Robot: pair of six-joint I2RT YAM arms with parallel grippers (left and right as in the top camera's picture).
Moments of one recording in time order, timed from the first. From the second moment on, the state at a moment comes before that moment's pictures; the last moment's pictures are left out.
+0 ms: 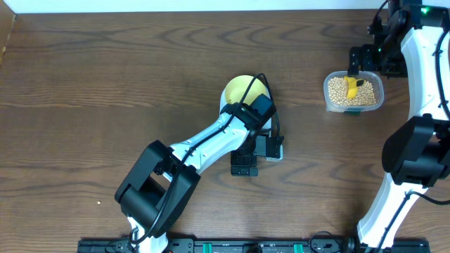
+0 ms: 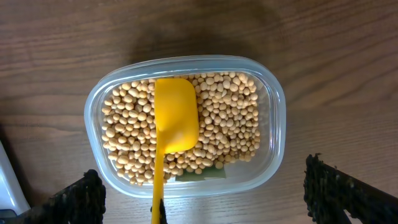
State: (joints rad) left arm -0.72 1.92 1.26 -0.89 0.16 0.89; right arm -0.12 2.14 2.09 -1.37 -0.01 -0.03
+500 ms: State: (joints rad) left arm -0.72 1.93 1.27 -0.86 0.15 0.90; right arm -0.12 2.14 2.09 -1.37 -0.01 -0.03
